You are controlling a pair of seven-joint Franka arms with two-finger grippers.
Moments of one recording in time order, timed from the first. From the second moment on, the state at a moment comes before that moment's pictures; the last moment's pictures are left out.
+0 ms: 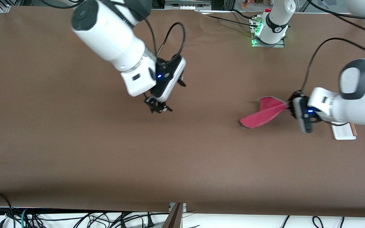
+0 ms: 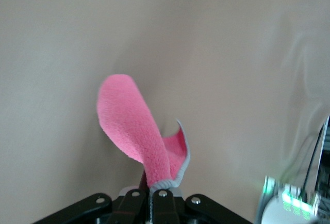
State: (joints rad) left arm 0.06 0.40 -0.01 -1.47 -0.24 1.50 1.20; right arm 0.44 0.54 0.18 -1.05 0.23 1.97 -0.49
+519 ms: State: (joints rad) left arm 0.37 0.41 0.00 -1.39 -0.01 1.47 1.37; right arm 0.25 0.44 0.11 -1.15 0.17 1.91 -0.49
